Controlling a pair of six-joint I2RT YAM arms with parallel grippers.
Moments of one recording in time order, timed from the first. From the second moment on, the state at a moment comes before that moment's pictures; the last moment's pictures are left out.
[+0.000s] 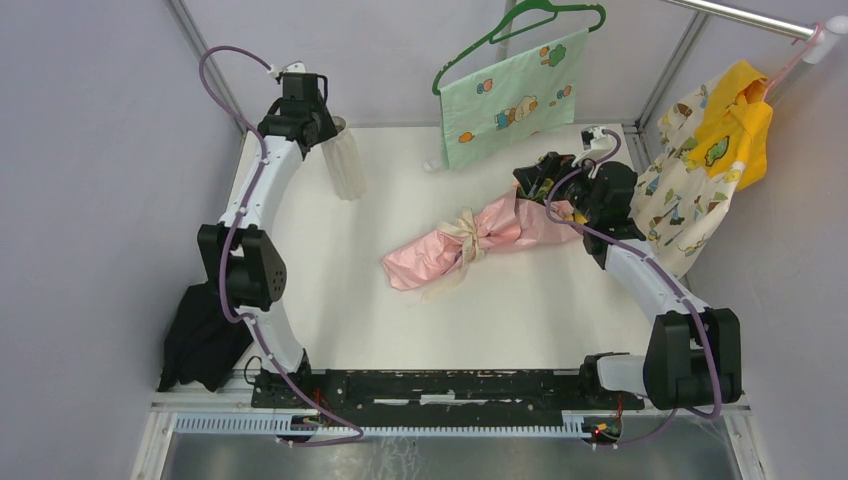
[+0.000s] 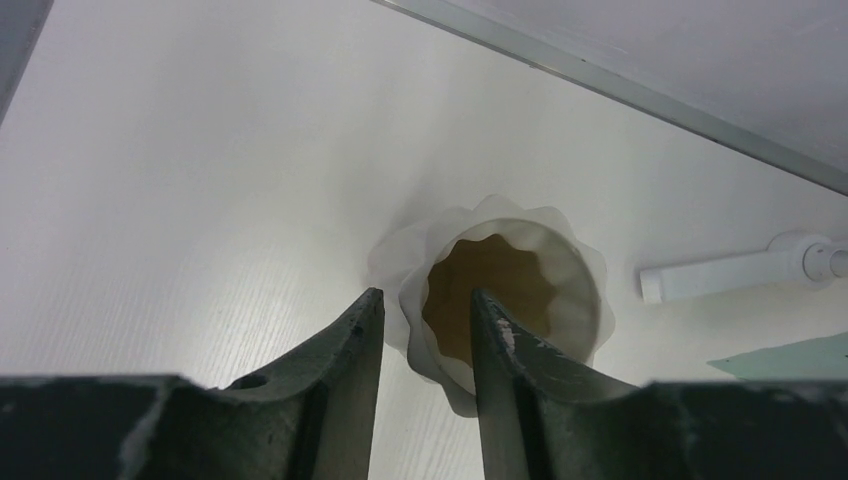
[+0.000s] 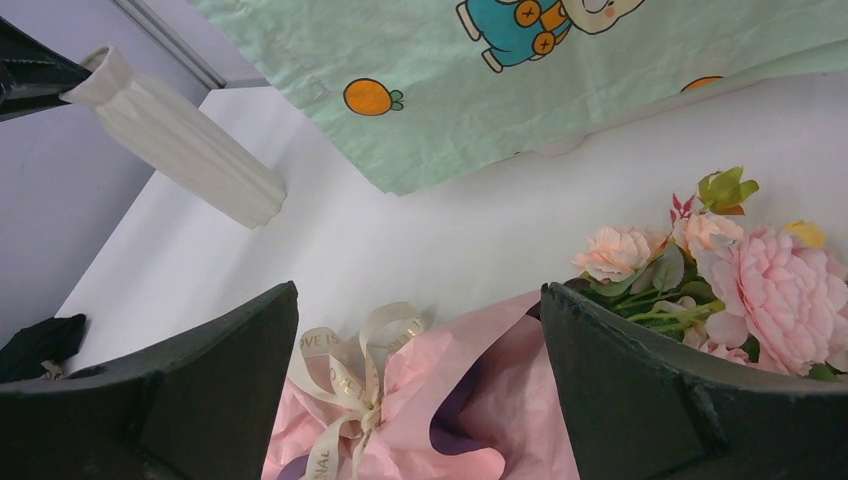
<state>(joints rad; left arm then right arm) -0.12 1.85 1.82 -0.60 -0.26 -0.40 0.09 1.29 0.79 0.37 -0.39 0.37</state>
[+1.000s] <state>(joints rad) -0.12 1.92 1.91 -0.66 -0.25 -0.41 0.09 1.34 0.79 0.40 -0.40 0.39</state>
